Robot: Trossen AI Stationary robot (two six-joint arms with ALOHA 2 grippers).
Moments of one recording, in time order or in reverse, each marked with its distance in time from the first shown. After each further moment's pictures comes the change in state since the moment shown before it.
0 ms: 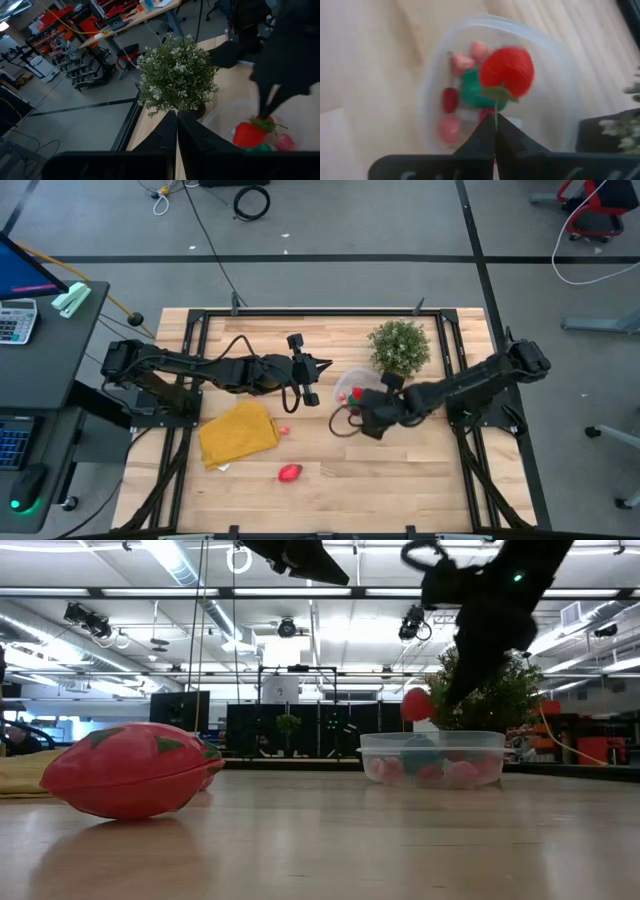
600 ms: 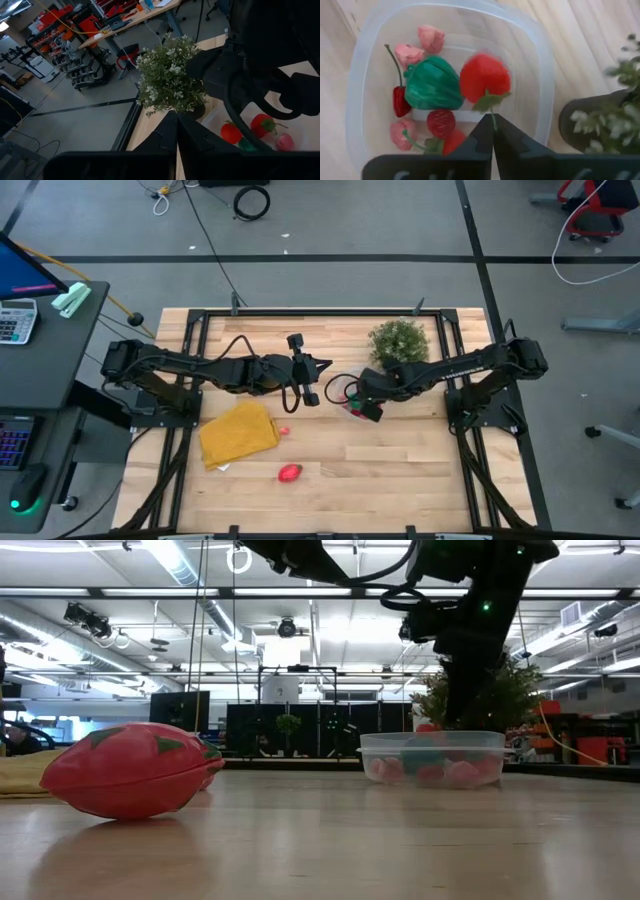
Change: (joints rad) left arm 0.000 0.000 0.000 -0.002 0.000 0.003; right arm -0.209 0.002 0.000 -0.040 -0.165 -0.060
